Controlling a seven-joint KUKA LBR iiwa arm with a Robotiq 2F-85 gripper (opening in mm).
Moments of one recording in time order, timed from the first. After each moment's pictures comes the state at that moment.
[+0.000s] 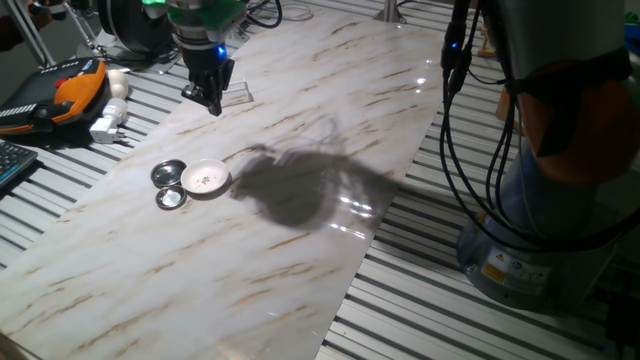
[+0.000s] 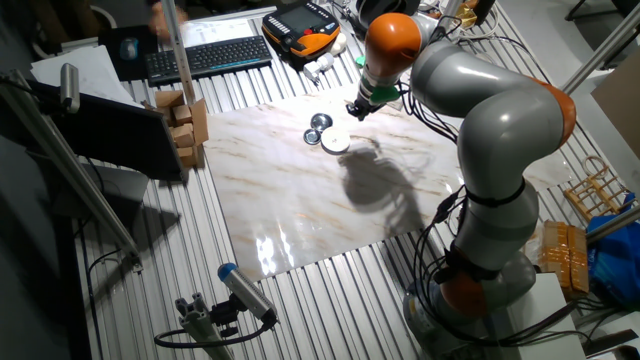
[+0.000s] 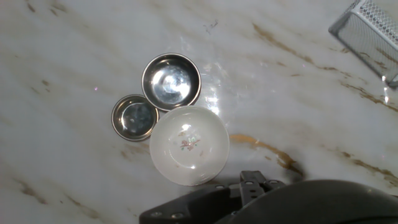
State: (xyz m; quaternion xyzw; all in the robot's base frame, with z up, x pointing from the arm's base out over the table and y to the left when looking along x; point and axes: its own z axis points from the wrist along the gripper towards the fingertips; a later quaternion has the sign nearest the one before) arm 0.602 0.044 0.184 0.02 1.00 0.00 0.05
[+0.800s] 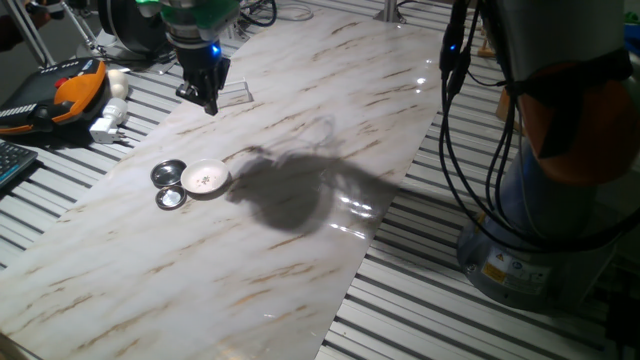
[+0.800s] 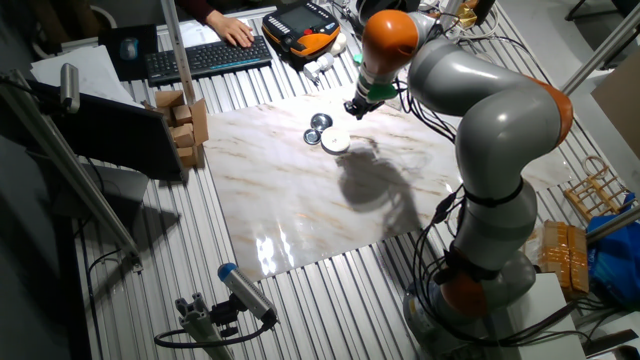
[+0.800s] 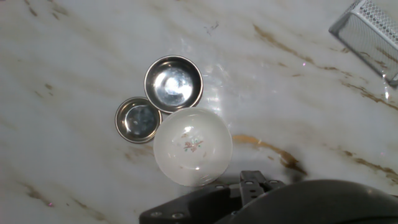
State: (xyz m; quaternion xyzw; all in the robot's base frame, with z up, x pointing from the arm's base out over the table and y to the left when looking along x) arm 0.603 0.052 0.194 0.03 1.00 -0.01 0.05
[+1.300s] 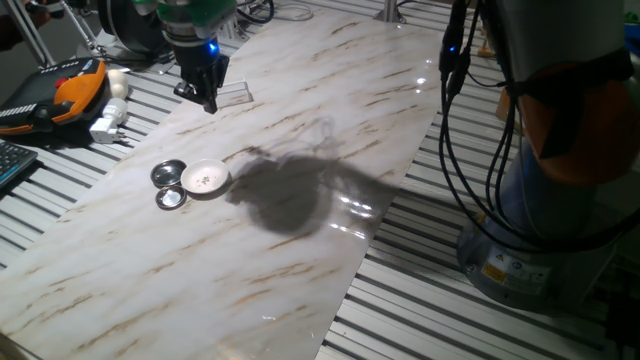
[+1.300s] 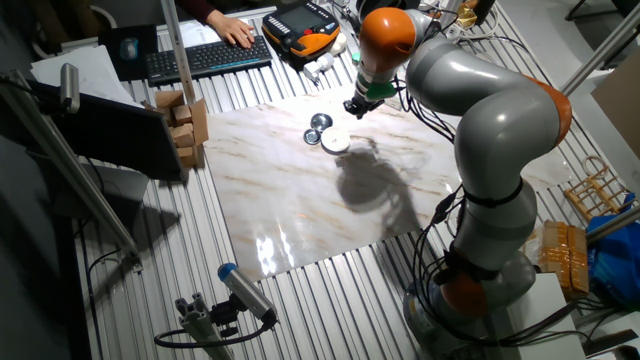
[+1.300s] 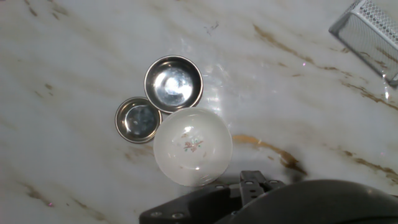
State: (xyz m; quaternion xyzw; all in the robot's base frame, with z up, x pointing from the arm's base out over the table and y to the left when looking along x) arm 0.602 0.050 0.196 0.03 1.00 -0.01 0.05
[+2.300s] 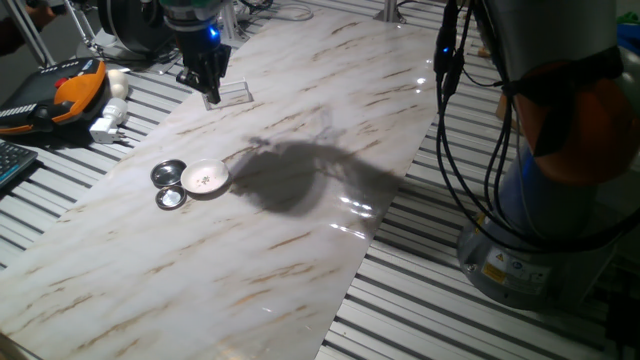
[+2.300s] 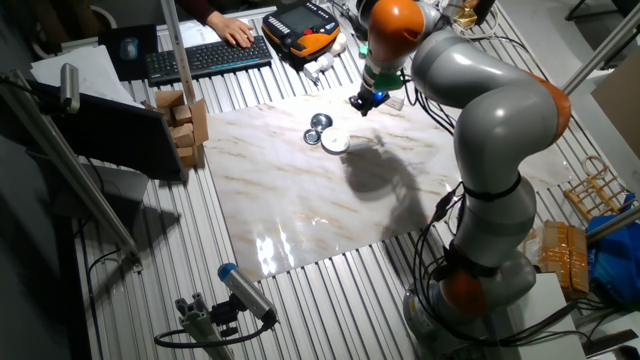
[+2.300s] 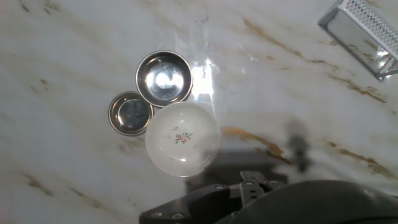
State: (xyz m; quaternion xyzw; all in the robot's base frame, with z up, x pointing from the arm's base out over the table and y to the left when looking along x) arm 0.608 0.030 0.205 0.03 1.00 0.00 0.01
